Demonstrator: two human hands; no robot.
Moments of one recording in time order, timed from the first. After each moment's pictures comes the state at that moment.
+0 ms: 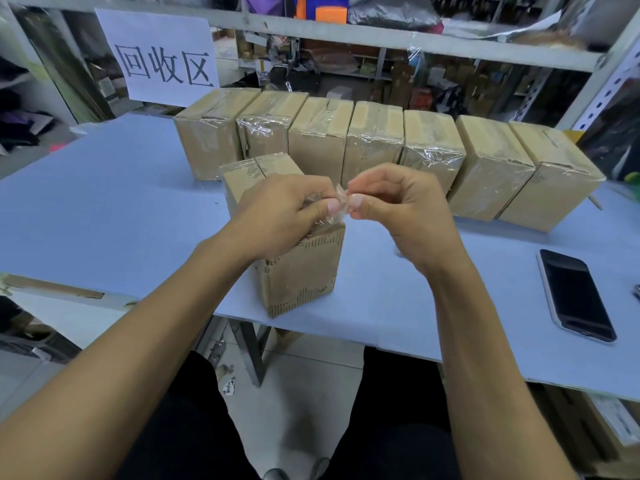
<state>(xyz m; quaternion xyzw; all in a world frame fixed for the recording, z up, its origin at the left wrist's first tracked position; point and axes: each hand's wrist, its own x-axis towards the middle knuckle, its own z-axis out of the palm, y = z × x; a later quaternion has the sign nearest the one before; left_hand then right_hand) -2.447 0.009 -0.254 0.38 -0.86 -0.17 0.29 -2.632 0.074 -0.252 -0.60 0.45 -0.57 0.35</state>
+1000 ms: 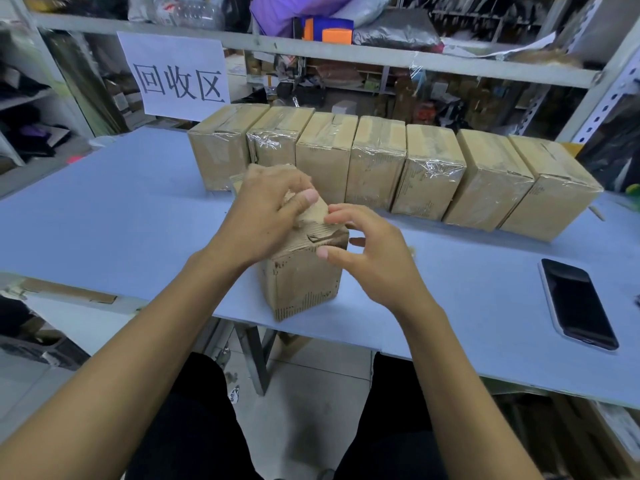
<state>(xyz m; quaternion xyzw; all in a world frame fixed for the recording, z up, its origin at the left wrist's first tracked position) -2.426 0.014 -0.252 0.40 -0.82 -0.18 0.37 -2.602 0.088 -0.286 -0.66 0.55 -0.45 0.24</state>
